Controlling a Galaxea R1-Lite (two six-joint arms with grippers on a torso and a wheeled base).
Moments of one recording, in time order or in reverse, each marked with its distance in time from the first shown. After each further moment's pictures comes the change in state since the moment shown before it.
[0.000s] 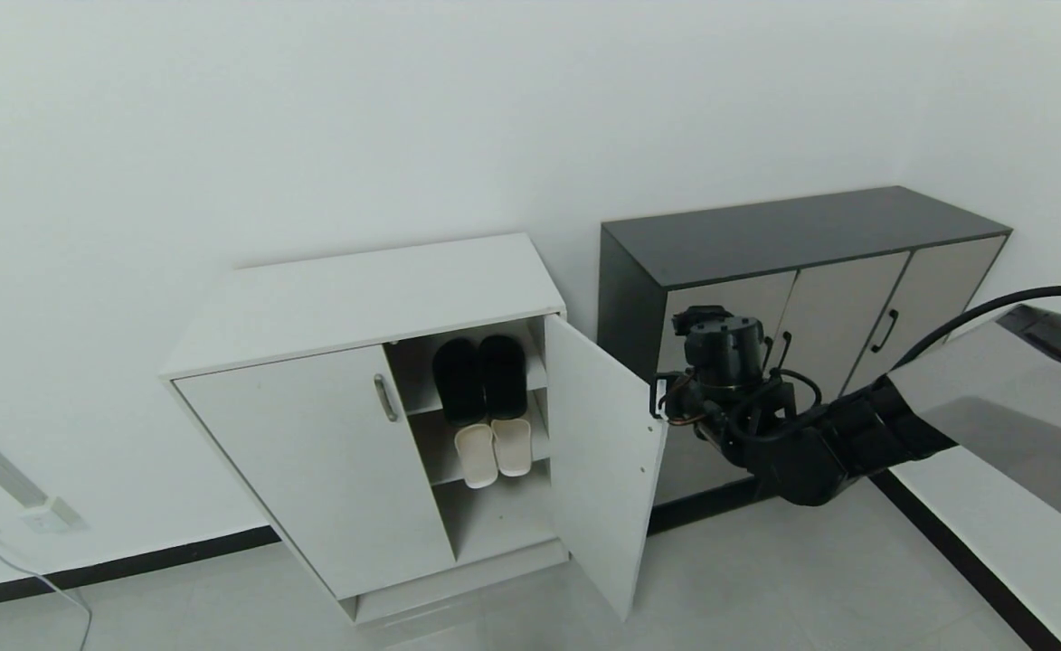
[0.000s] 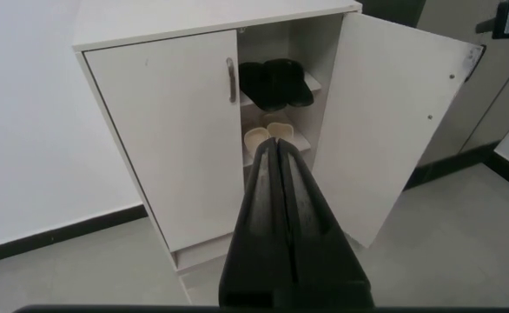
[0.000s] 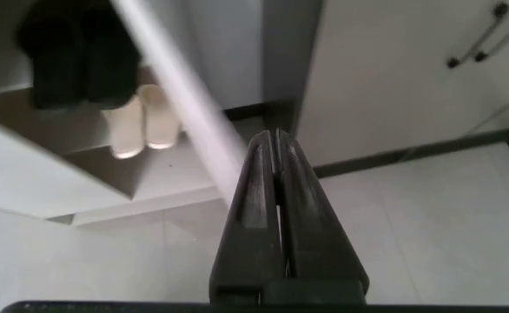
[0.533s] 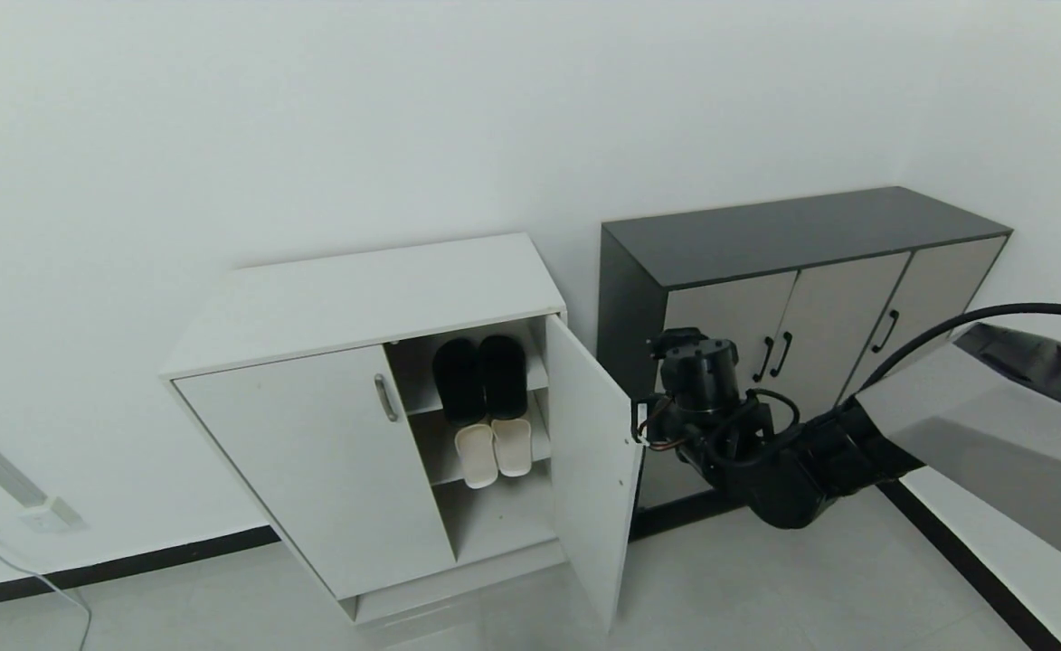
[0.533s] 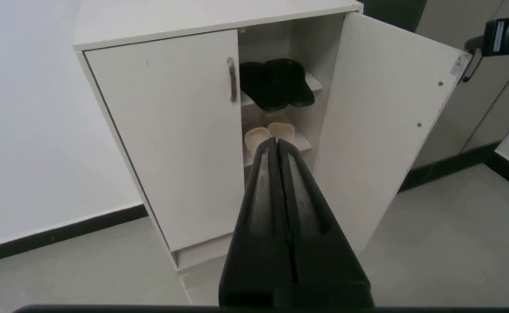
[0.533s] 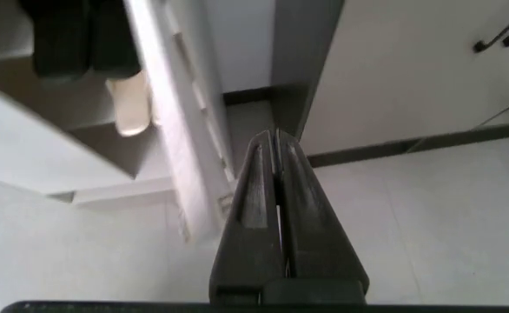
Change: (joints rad) left arm -0.001 0.000 0.000 0.000 0.001 0.000; right arm 0.061 0.035 0.020 -0.001 0.001 0.004
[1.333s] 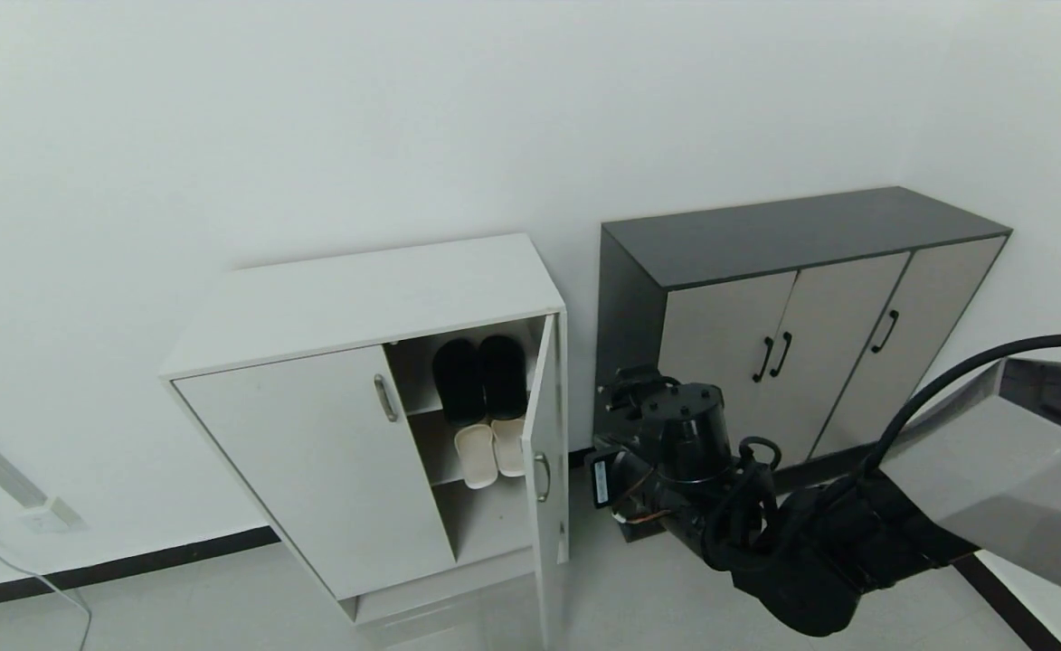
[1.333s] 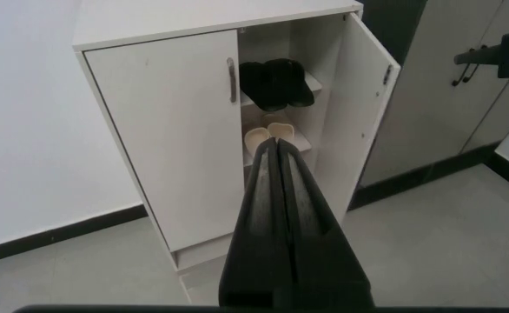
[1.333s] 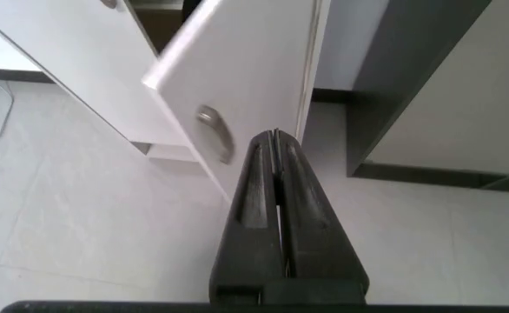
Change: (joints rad) left arm 0.000 0.000 0.000 0.000 0.000 -0.001; right arm 0.178 -0.106 0.229 -0.167 0.097 -0.038
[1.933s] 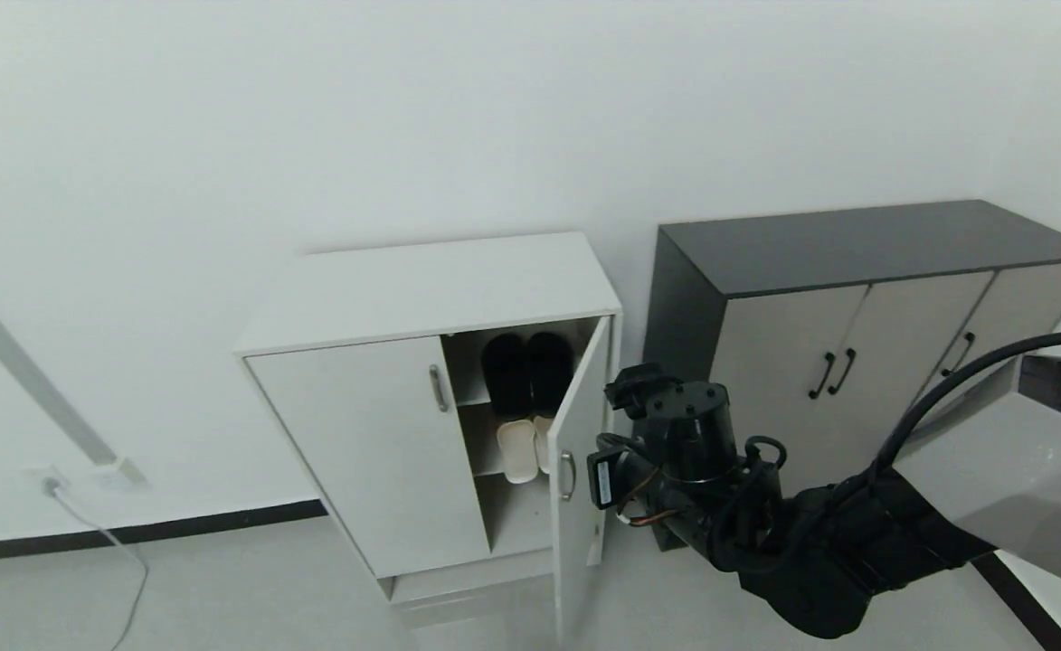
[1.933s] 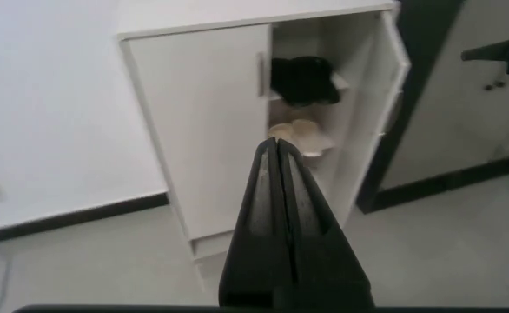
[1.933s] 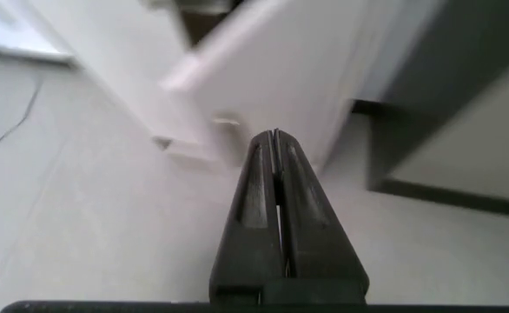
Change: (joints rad) left arm 0.000 0.000 0.000 0.000 0.000 0.000; right arm 0.002 -0.021 0.013 0.002 0.001 -0.002
